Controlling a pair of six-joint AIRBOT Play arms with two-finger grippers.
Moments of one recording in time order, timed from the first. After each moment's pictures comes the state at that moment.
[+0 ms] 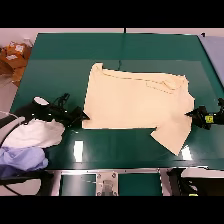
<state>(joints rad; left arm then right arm) -0.07 -1.46 0.73 0.59 -1.02 -1.30 -0.86 -1.55 0.91 -0.97 1.19 1.19</state>
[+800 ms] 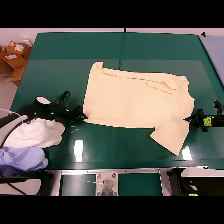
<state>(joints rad) -0.07 -1.48 0.78 0.57 -0.95 -1.23 -0.86 -1.57 0.89 -0.95 1.22 1.13</state>
